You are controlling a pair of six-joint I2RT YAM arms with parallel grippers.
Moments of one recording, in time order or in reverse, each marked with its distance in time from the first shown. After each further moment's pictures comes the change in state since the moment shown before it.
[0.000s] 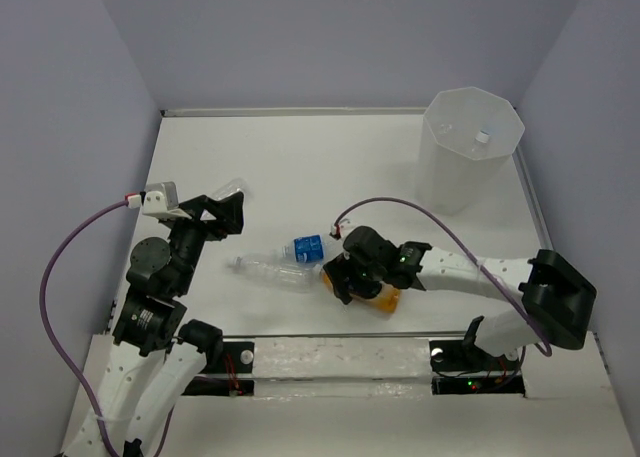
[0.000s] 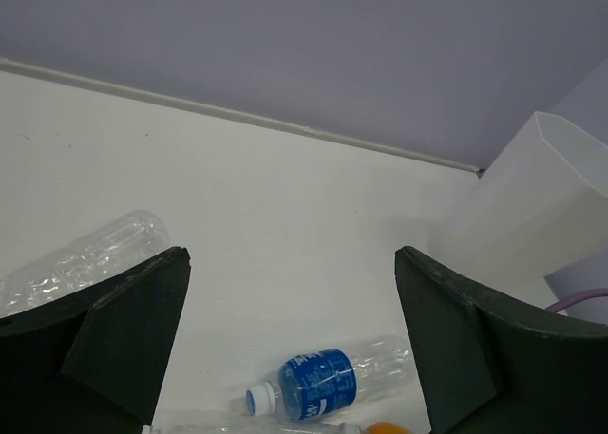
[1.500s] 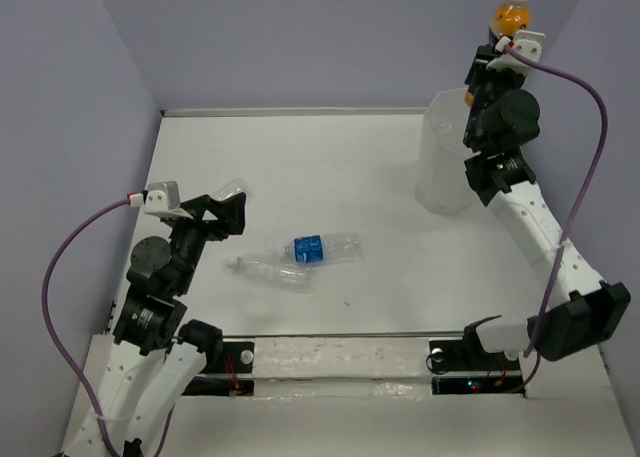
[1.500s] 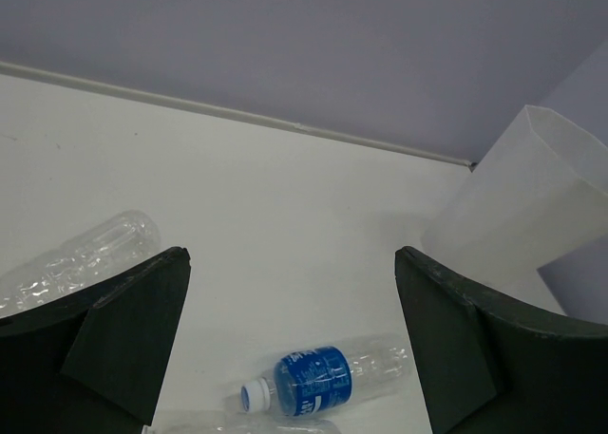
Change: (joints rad) left arm 0.002 0.006 0.000 0.005 0.027 0.000; right arm -0.644 -0.098 0.593 0.737 0.554 -0.646
